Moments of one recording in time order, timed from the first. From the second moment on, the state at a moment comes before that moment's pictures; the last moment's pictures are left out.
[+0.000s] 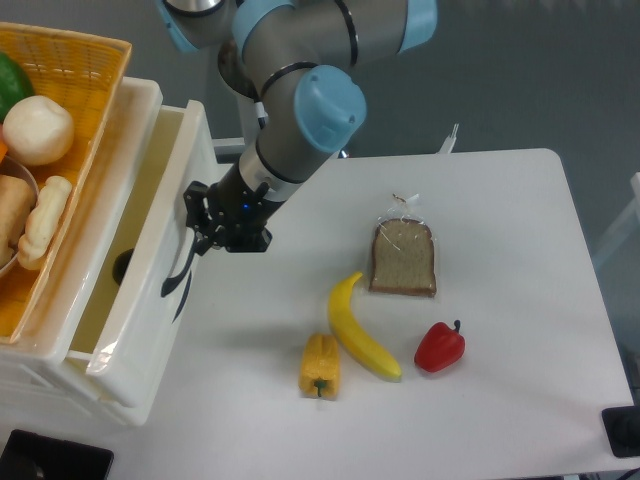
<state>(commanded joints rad) 2.36 -1.73 -1.69 -1.42 0.98 0.78</state>
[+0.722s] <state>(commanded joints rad) 2.34 -1.75 -1.69 -1.41 0.97 0.77</state>
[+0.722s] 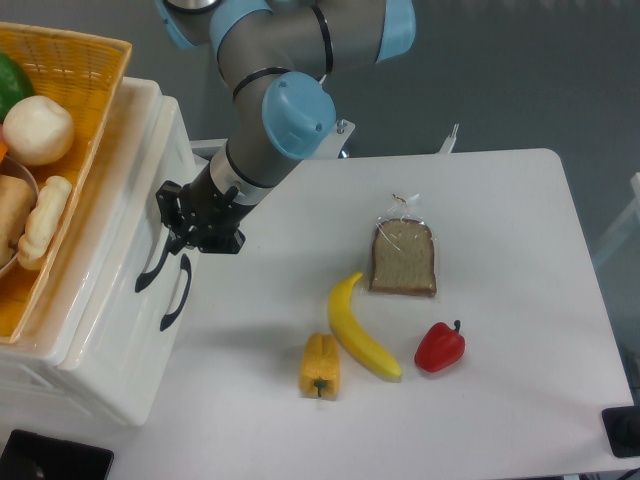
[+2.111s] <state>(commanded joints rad) 2.74 -1.97 -1.48 -1.23 1.41 1.40</state>
